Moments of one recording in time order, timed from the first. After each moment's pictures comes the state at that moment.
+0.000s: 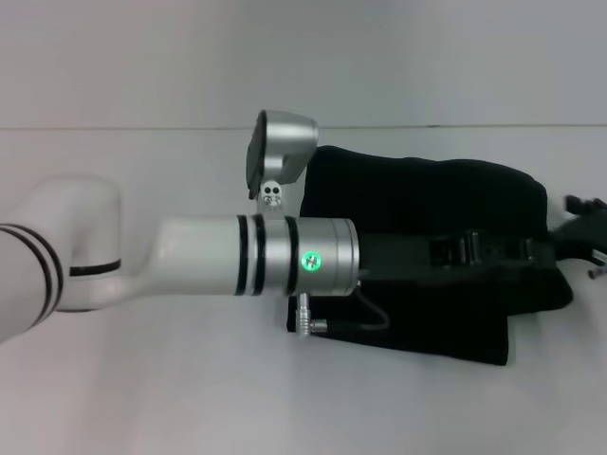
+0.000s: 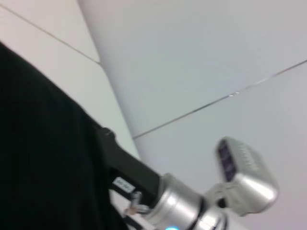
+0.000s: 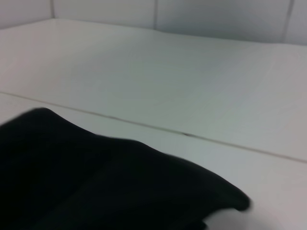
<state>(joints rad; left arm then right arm) -1.05 -2.17 0.62 0.06 1.94 1.27 -2.01 0.58 2.09 -0.56 -0.36 -1.74 -0.73 0.99</state>
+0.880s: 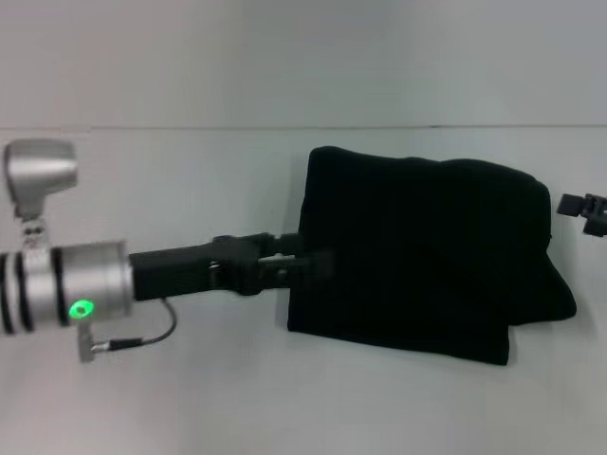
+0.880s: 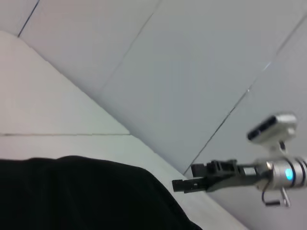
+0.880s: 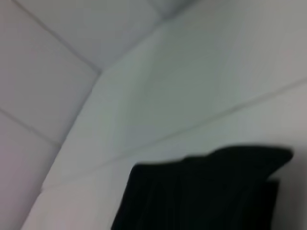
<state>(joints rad) -0.62 -2.11 0.64 0.49 1.95 1.55 -1.63 0.55 1.87 -0.49 -0.49 -2.08 -1.37 2.11</state>
